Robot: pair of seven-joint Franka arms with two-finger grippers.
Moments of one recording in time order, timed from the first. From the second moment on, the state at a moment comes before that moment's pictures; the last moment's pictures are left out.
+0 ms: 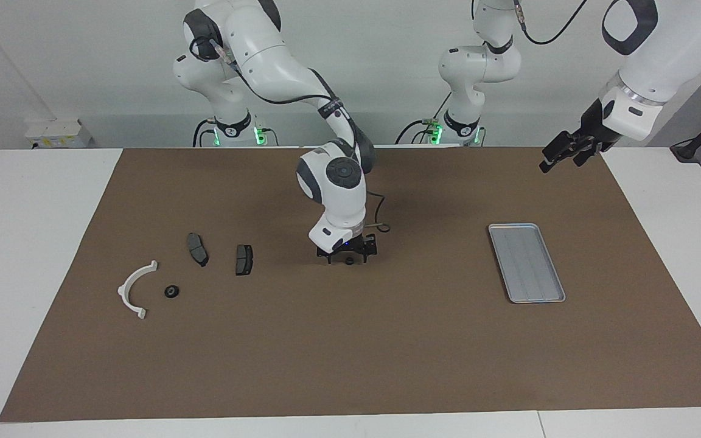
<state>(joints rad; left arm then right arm) -0.05 -0.01 0.06 -1.62 -0.14 1.54 -0.20 0.58 0.56 -0.01 -1.65 0.01 2.24 0.58</state>
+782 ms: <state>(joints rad) -0.05 -0.01 0.05 -1.62 -0.14 1.55 -0.20 0.58 0.56 0.00 -1.65 0.01 2.24 0.58</state>
